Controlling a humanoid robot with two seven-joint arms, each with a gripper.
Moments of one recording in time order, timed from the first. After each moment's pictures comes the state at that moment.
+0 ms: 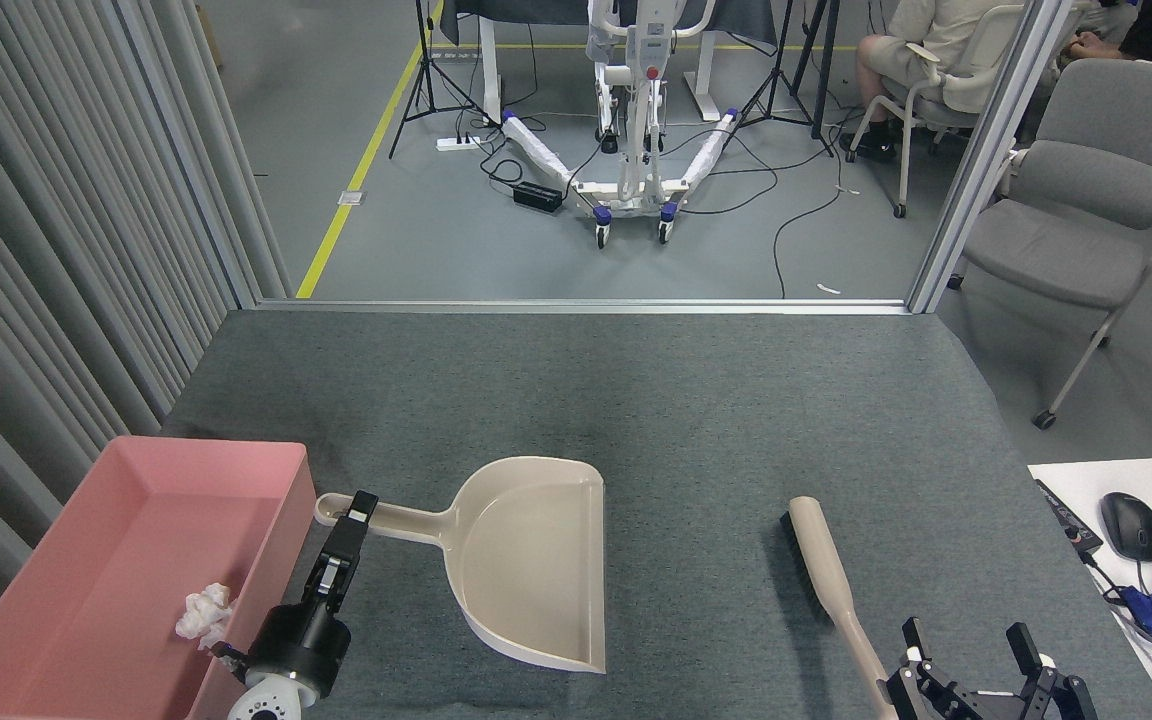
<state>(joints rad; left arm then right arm) -0.13 0.36 -0.46 -1.42 0.06 -0.13 0.27 0.33 -0.14 -0.12 -1.76 1.26 -0.07 -0.13</state>
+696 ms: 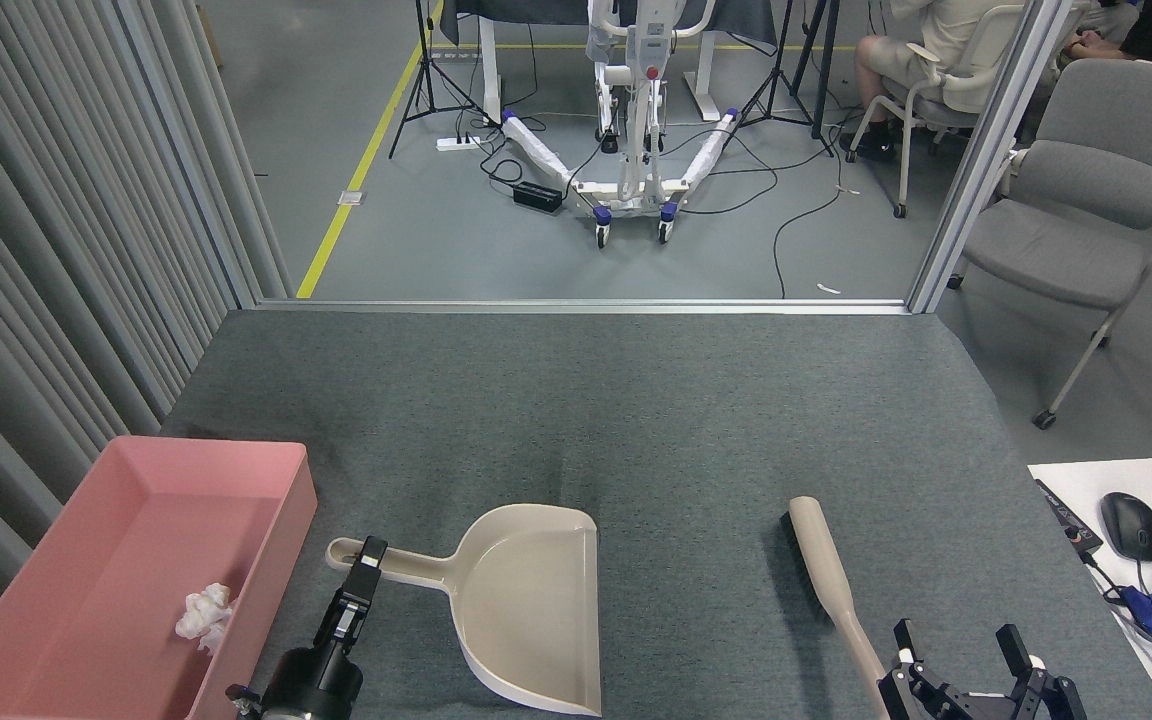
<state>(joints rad) -0.10 0.29 -0.44 -1.28 -0.06 -0.20 0.29 0.33 -0.13 -0.11 -1.76 1.26 -0.08 -0.13</state>
